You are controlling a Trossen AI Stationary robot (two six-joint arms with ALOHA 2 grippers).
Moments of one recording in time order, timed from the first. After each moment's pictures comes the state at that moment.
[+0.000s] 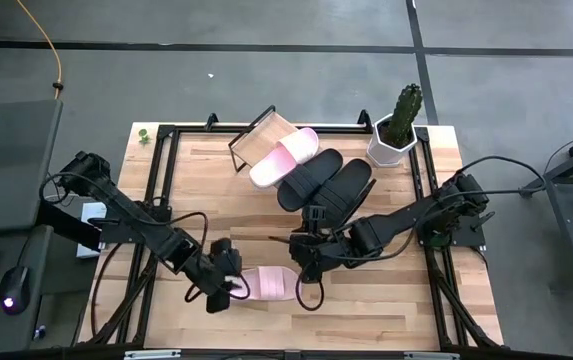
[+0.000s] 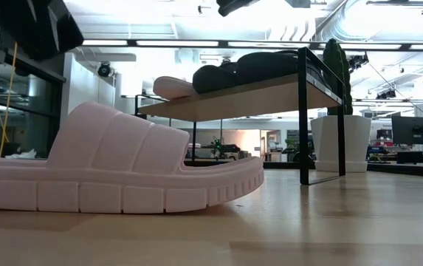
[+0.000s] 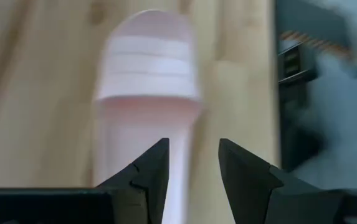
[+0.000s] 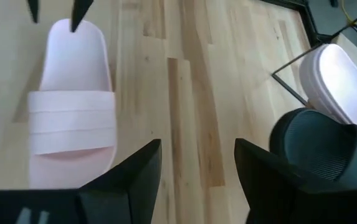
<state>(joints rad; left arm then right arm) -0.53 1.42 0.92 -0.40 -0.20 -0.75 0.42 1.80 1.65 -0.81 0.54 0.19</state>
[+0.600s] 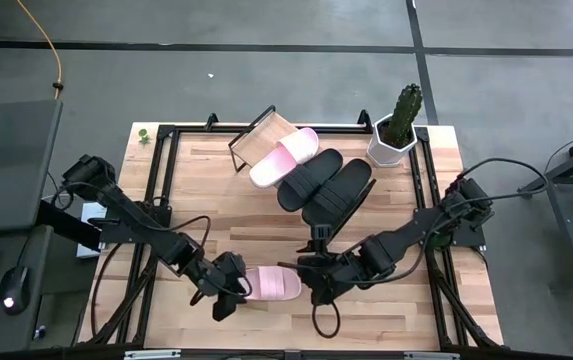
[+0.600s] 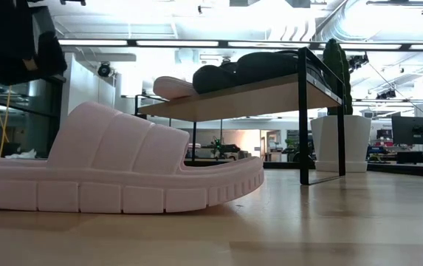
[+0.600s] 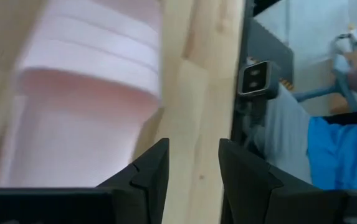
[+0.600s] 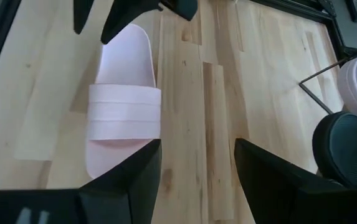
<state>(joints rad) -0.54 1.48 0.83 -0.12 -0.11 -0.97 0.53 1.80 1.65 -0.81 0.55 0.23</state>
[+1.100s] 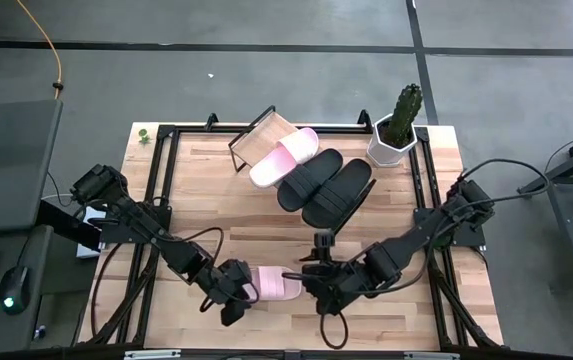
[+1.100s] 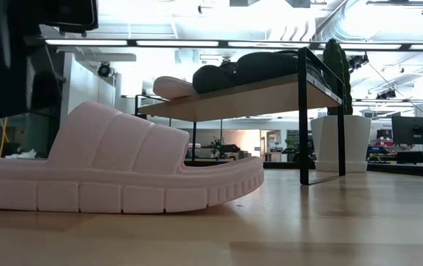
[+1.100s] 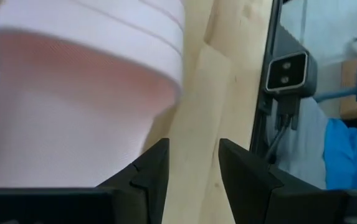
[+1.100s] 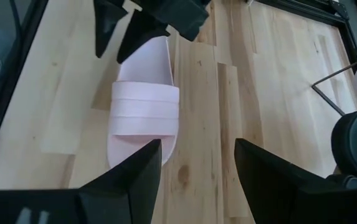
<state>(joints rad) -0.54 1.61 0.83 -0.04 -0.11 -1.04 0.58 1.80 1.65 -0.81 0.55 0.26</state>
